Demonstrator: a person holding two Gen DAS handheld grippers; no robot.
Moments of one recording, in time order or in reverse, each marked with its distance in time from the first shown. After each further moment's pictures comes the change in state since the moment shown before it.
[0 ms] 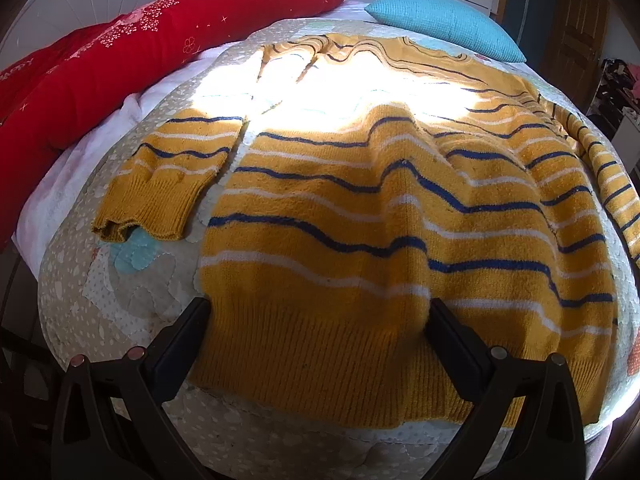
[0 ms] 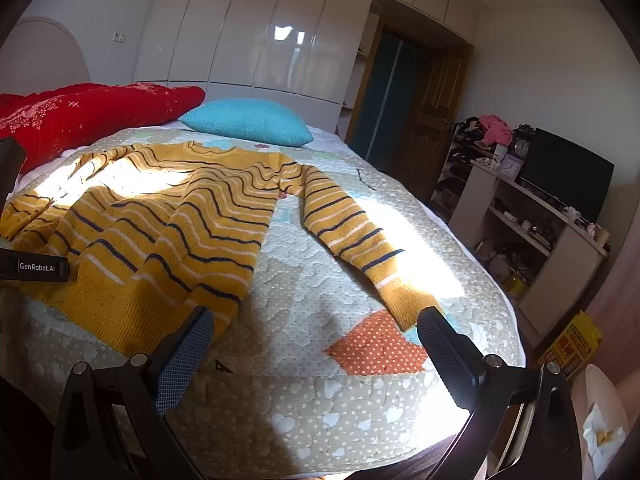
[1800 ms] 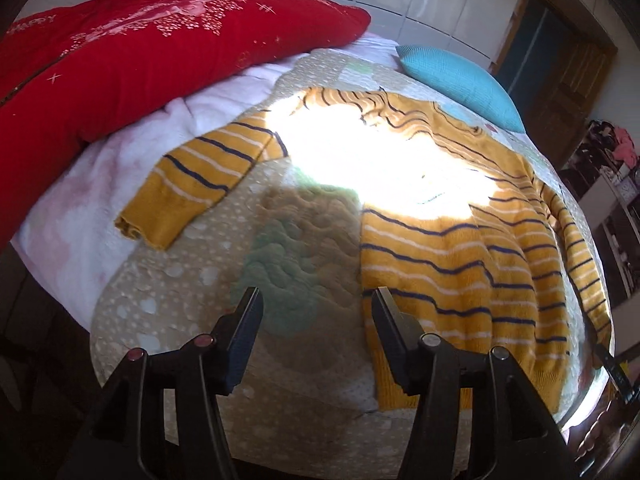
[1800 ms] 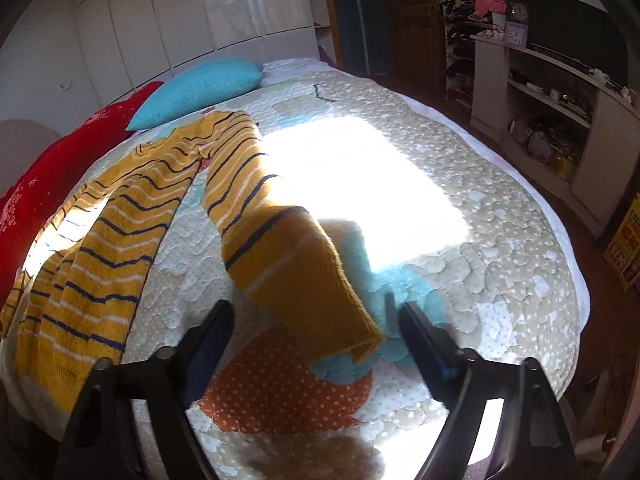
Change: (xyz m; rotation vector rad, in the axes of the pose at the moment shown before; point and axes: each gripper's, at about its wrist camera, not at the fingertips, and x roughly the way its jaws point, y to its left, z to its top) left arm -0.032 0.117 0.032 -0.120 -0.016 -0.171; right arm 0.118 -0.135 0.007 0.326 0.300 0.239
